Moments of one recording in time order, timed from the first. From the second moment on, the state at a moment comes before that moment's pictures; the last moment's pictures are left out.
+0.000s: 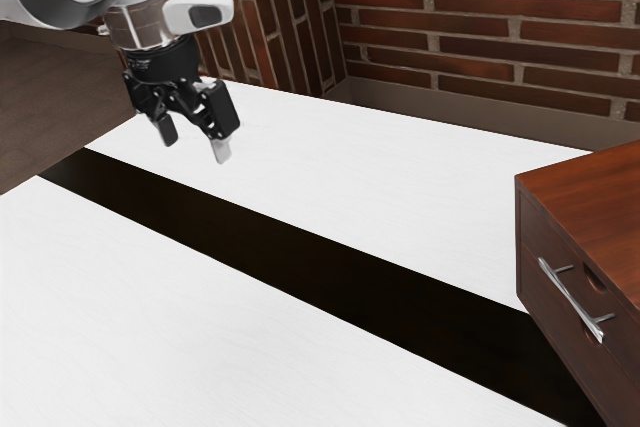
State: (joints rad) arm 0.16 0.01 -0.07 -1.33 0.07 1.39 0.04
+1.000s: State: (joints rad) arm 0.18 0.02 -0.06 -1.24 -0.03 1.36 0.05
